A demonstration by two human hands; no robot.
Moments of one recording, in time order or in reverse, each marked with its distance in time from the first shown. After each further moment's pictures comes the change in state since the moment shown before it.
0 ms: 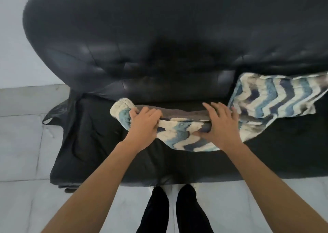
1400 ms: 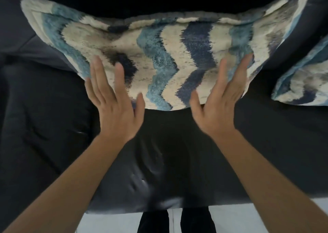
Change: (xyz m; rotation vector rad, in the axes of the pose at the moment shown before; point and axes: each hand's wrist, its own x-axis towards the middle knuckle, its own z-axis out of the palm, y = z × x) left_hand 0.073 -0.159 0.253 0.180 0.484 -0.181; right_hand 0.138 -0.034 0.260 0.173 0.563 -0.020
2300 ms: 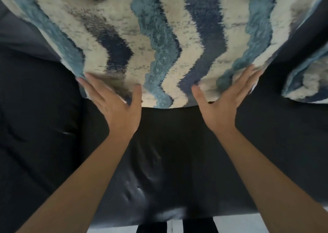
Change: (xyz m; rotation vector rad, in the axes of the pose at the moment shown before) left_hand -0.023 0.015 0.055 -0.569 -0.131 -0.673; right_hand -0.034 0.033 0.052 0.341 -0.107 0.536
